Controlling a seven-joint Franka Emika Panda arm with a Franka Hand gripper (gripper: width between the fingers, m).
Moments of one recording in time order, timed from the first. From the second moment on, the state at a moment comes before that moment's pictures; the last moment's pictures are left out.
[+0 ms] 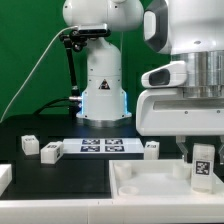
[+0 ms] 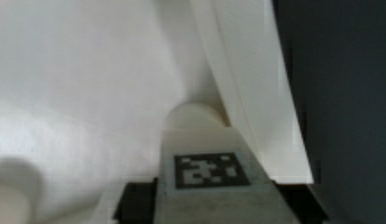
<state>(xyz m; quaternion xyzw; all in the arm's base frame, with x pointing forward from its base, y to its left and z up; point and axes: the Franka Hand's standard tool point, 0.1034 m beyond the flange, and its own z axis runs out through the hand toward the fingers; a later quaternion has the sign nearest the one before) 0.615 0.125 0.069 -0.96 0.27 -0.04 0.05</state>
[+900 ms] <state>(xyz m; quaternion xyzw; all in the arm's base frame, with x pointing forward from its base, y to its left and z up) 0.617 0.124 0.068 -0.82 0.57 -0.02 0.09</state>
